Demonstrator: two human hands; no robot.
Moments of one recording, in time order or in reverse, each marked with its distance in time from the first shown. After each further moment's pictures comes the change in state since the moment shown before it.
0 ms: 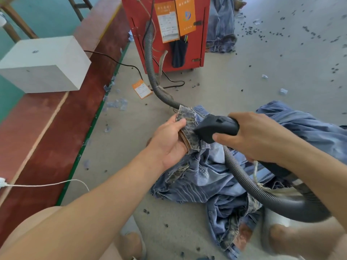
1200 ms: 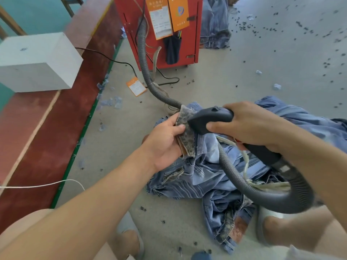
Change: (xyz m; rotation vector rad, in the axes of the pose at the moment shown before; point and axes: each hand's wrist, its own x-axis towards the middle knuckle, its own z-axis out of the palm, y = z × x) left_hand -0.014 -0.002 -0.001 0.168 -0.157 -0.077; right_hand 0.010 0.004 -0.008 0.250 -0.080 0.056
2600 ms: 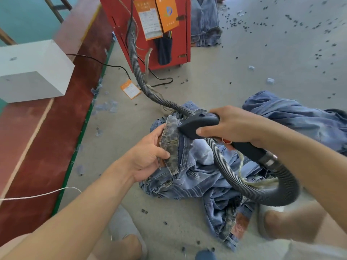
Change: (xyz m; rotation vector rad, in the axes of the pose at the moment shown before) left_hand -0.019 -0.002 -0.036 0.342 -0.006 -0.081; right_hand 0.014 0.013 0.013 0.098 -0.125 0.012
